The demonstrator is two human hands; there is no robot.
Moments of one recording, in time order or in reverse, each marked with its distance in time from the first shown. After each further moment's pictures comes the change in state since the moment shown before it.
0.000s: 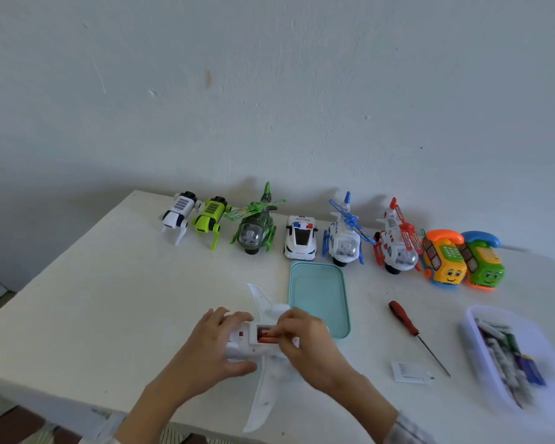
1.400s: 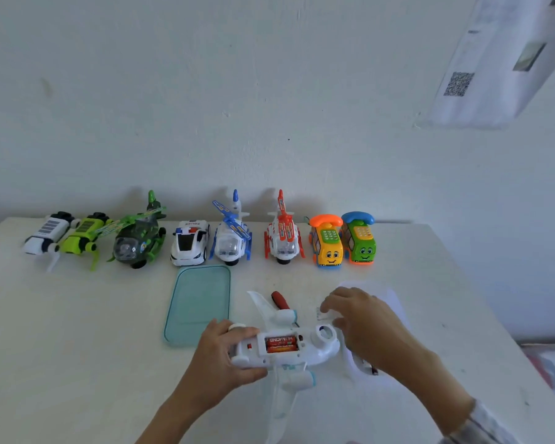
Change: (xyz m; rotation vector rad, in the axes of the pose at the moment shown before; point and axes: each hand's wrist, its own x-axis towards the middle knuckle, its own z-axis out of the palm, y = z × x) left_hand 0.062 0.179 0.134 -0.268 0.095 0.095; right_hand -0.118 0.105 -0.241 -0.582 0.006 0.188
